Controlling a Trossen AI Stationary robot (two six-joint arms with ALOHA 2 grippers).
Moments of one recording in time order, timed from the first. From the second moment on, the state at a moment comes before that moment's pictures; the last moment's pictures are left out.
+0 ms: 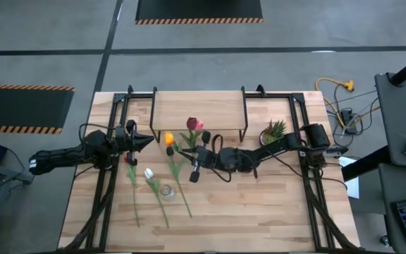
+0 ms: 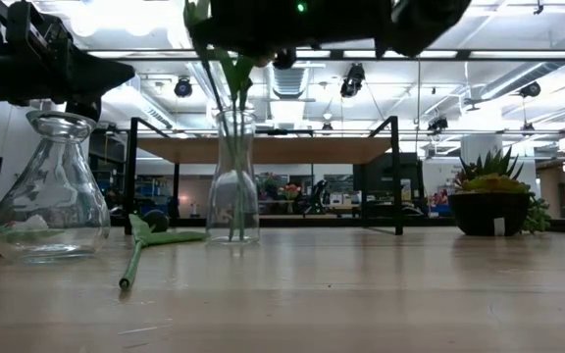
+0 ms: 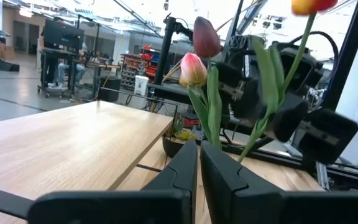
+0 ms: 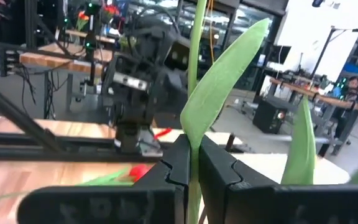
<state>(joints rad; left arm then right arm) 0.15 0.05 0.02 0.15 -0.04 -0.20 0.17 1.96 1.16 0.86 0.44 -0.19</state>
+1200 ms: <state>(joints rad) 0.15 0.05 0.02 0.15 -0.04 -0.20 0.17 1.94 1.08 0.84 0.50 -0.11</state>
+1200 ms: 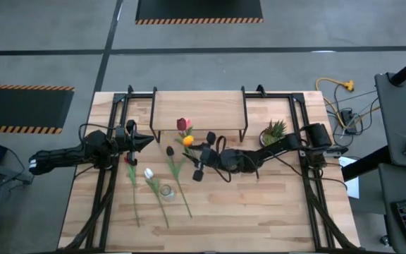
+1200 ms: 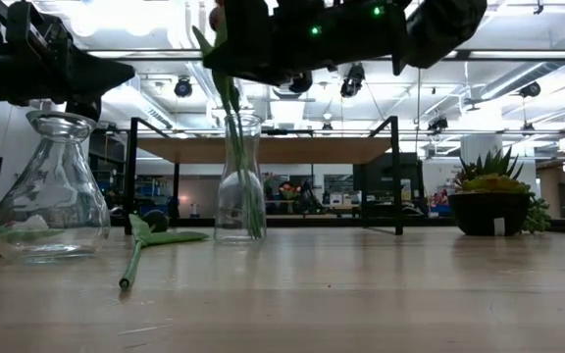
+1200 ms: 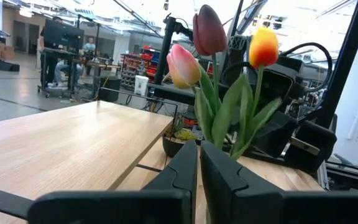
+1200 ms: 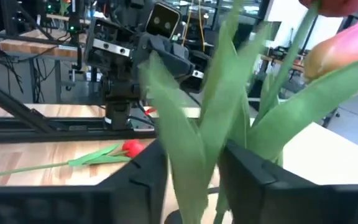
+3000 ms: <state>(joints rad) 0.15 0.05 0.02 0.15 -0.04 -0.20 0.12 1.18 0.23 0.92 0.18 0.08</state>
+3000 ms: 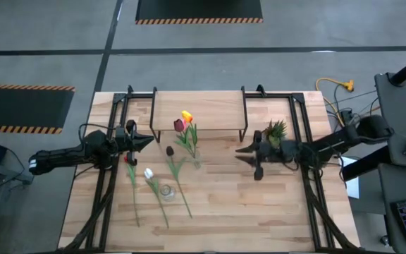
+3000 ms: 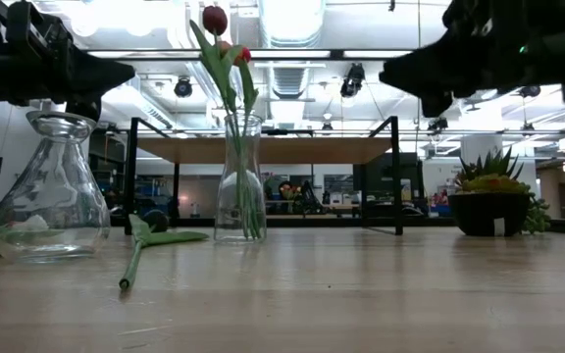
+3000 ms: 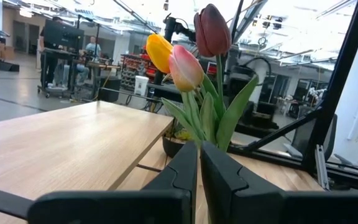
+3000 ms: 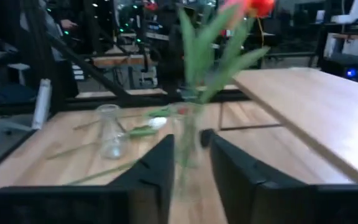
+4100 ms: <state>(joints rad) 0.15 0.05 0.02 0.15 -0.04 -0.20 -0.10 0.37 0.01 0.50 0.06 -0.06</state>
